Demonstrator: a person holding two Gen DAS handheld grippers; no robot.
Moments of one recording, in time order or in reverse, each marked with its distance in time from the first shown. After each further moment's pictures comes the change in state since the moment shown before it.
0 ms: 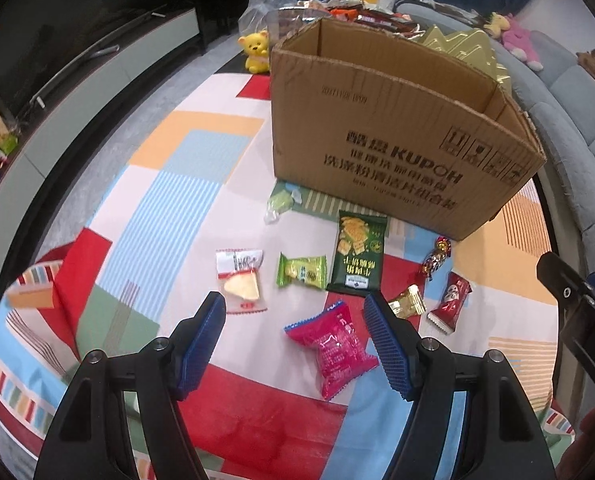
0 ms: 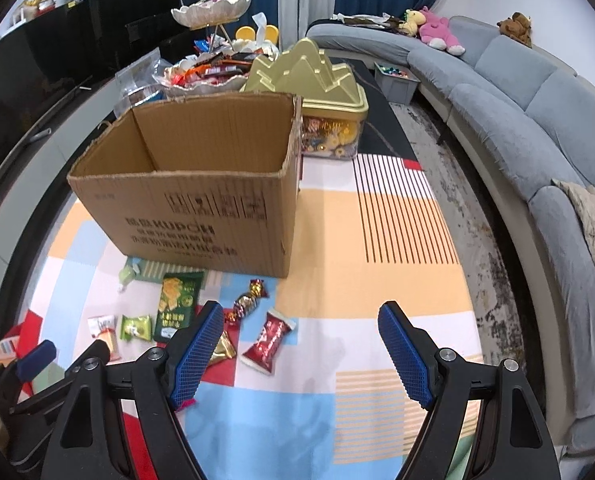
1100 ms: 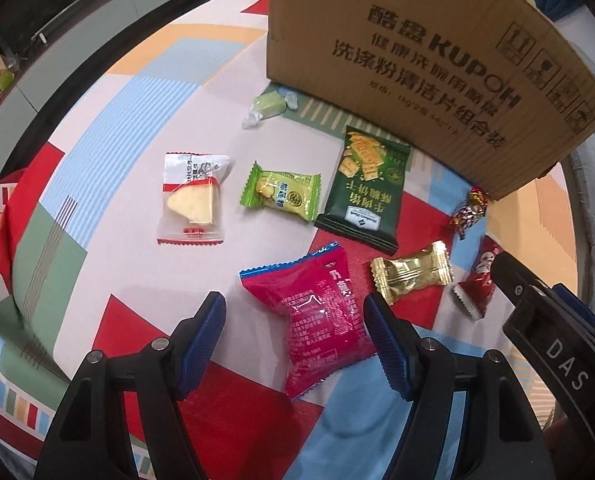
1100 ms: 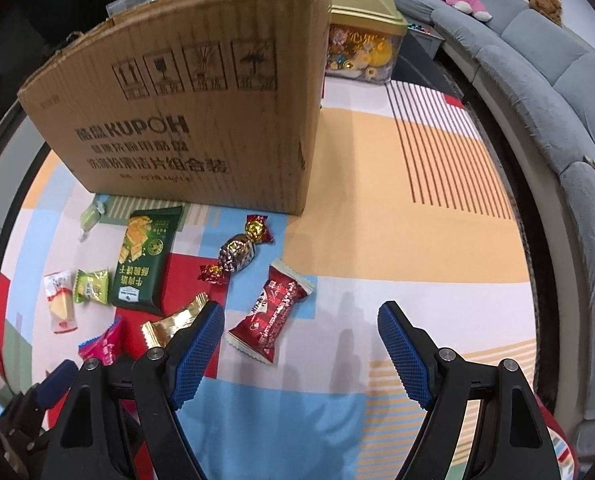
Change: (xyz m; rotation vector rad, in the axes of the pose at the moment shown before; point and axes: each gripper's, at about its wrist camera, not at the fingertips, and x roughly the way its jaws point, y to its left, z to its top) left arm 0.078 -0.018 -0.030 -0.123 0.153 -0.014; right arm 0.090 0.013 -0.024 -0.039 0.173 0.030
